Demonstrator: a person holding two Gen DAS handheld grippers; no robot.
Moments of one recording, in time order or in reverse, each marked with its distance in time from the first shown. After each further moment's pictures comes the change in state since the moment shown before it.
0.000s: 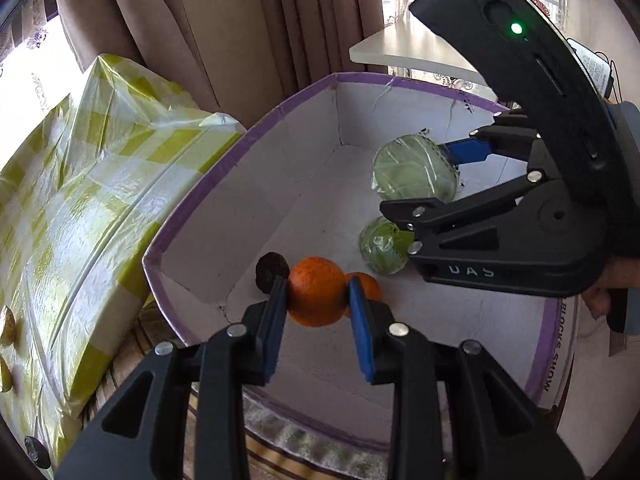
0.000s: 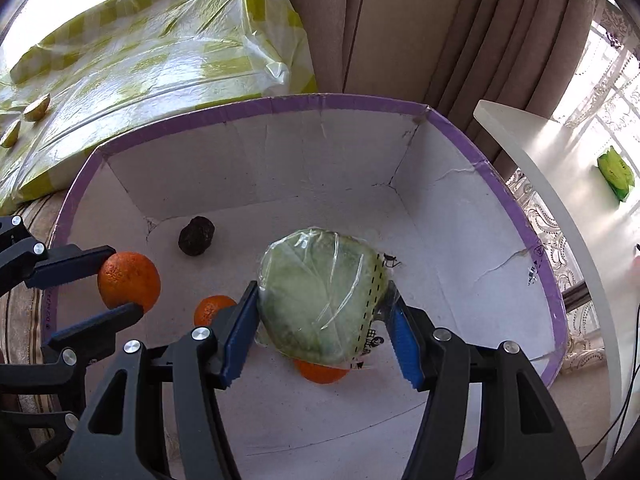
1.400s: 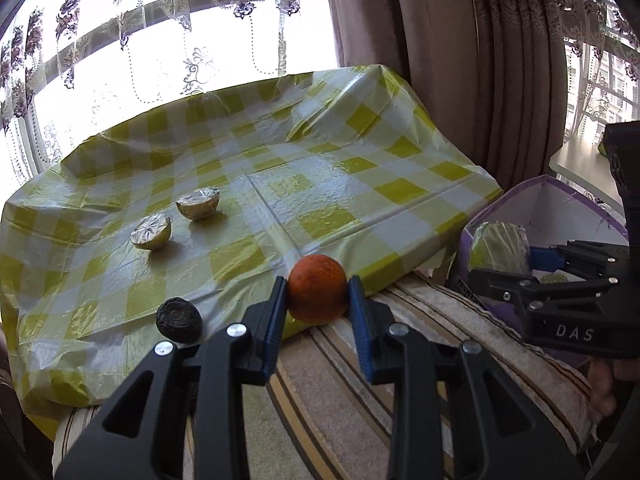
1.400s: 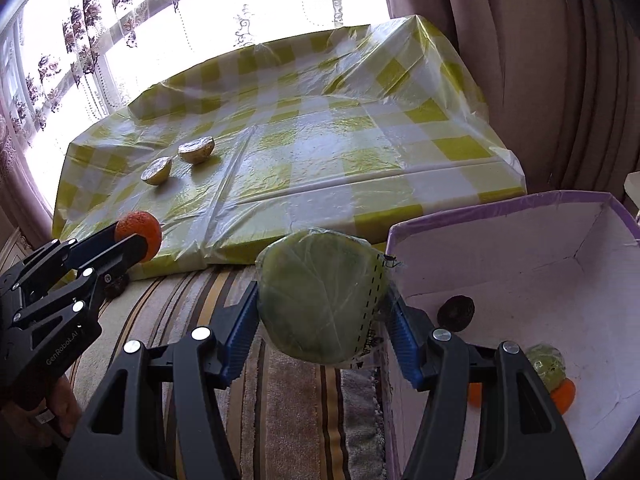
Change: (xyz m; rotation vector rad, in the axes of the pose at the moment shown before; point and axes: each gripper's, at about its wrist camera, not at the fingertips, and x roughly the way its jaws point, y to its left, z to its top) left arm -0.140 0.132 -0.119 -0.464 -0.218 0.452; right arm -0.055 0.145 0.025 -0.025 -0.233 0.436
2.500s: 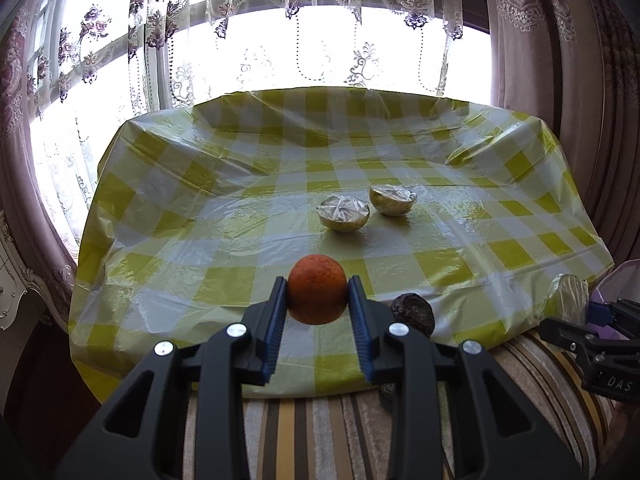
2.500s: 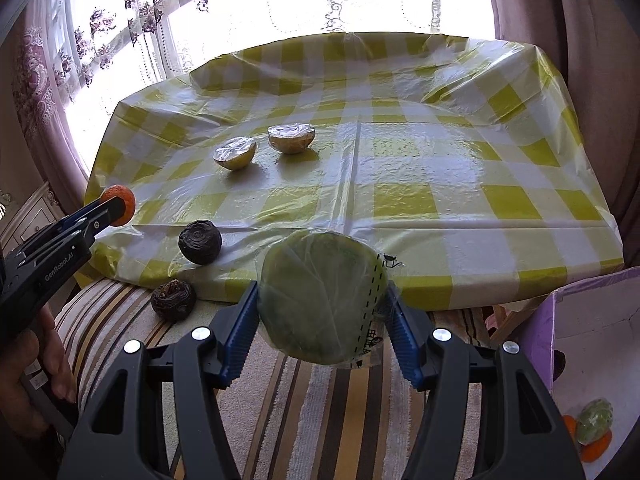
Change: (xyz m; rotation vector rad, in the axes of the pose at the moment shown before) left arm -0.031 0.152 -0.031 -0.307 -0.039 0.332; right arm 0.041 0.108 0.021 -0.175 0.015 0.138
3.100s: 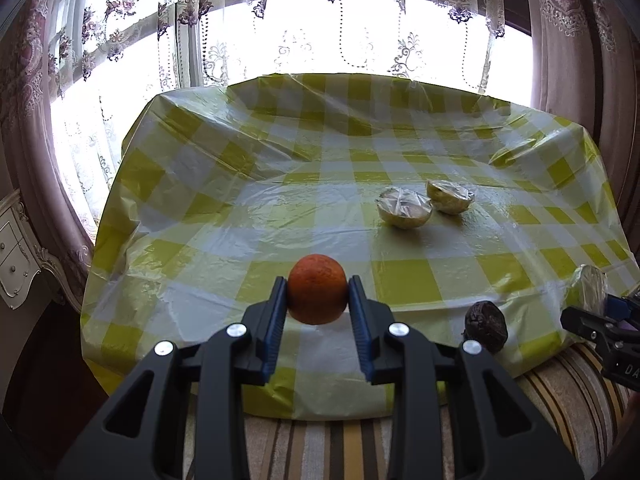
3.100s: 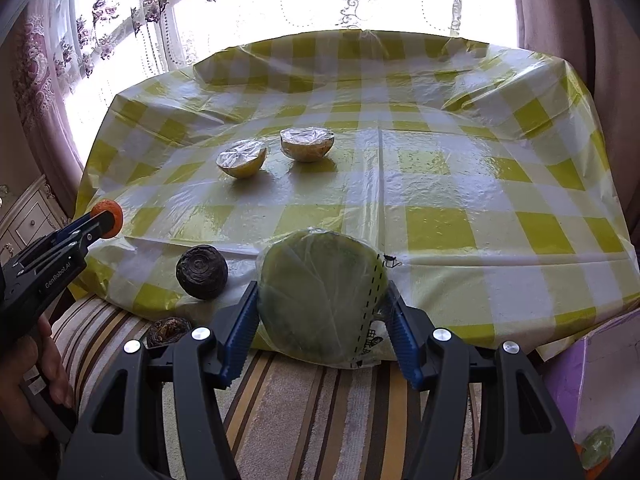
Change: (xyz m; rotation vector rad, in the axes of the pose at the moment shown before) left arm 0.028 0.044 0.000 -0.062 0.036 0.088; right arm 0.035 0.023 0.025 -0.039 0.008 -0.005
